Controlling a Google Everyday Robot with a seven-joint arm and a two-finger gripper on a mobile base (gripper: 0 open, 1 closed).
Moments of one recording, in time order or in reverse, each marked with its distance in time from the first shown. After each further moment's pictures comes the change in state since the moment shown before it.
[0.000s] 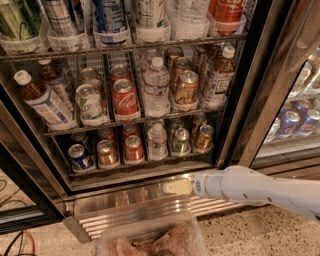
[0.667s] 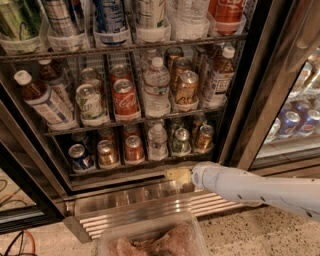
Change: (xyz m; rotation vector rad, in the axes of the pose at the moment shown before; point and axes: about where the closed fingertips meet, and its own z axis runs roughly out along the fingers) arm -0.048 -0.021 0.009 0.101 -0.200 -0.031
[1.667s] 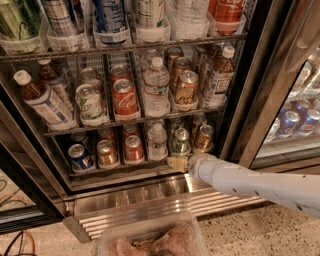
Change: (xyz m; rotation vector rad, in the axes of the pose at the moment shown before) arm -0.033 -0.001 0.023 -0.016 -0.098 -0.022
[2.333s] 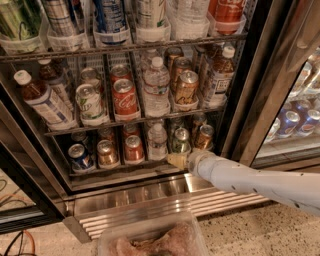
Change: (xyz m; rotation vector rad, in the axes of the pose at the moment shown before) arm -0.011 -0.001 0.008 -0.007 -0.025 -0.026
